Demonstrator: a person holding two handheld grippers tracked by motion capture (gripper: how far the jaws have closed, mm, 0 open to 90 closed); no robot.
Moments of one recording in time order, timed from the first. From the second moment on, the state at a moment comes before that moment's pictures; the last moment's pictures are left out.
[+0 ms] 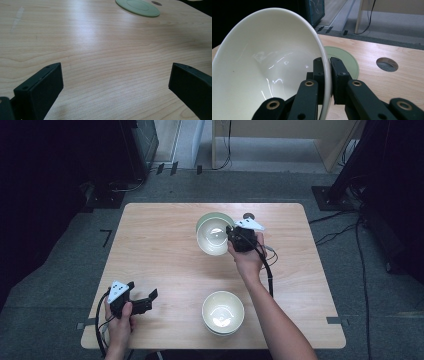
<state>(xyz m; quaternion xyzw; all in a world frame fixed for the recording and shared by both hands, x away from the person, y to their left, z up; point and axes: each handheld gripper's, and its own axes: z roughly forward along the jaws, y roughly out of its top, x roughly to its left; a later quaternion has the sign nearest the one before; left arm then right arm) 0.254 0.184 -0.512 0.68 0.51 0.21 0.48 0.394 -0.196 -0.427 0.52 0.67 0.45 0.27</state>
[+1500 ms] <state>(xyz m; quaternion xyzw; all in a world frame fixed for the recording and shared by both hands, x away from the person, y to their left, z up) 0.255 0.185 -0.512 0.68 0.51 0.20 0.49 0.516 -0.195 -0.474 0.70 0.61 0.35 0.14</state>
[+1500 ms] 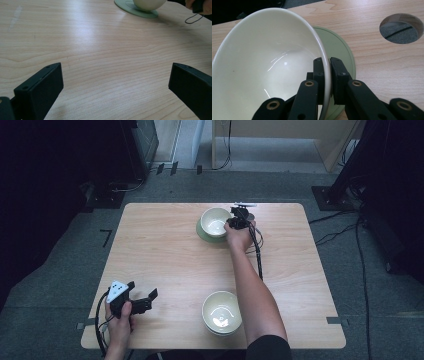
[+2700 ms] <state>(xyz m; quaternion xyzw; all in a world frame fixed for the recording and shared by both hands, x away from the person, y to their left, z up) 0.255 0.184 -0.512 0.68 0.51 0.20 0.48 0.535 -0.208 -0.482 0.73 0.57 0.38 0.08</state>
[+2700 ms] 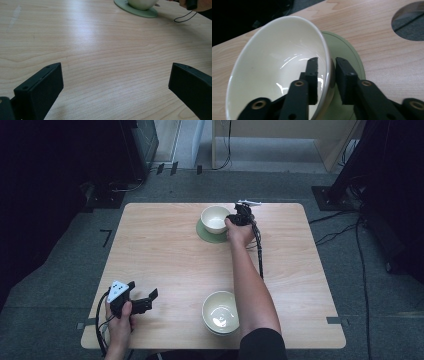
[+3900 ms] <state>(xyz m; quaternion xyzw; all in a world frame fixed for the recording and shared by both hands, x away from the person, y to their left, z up) 0.256 0.182 -0.513 0.69 0.51 0.20 0.48 0.461 -0.227 -0.470 0.56 0.66 0.45 0.19</state>
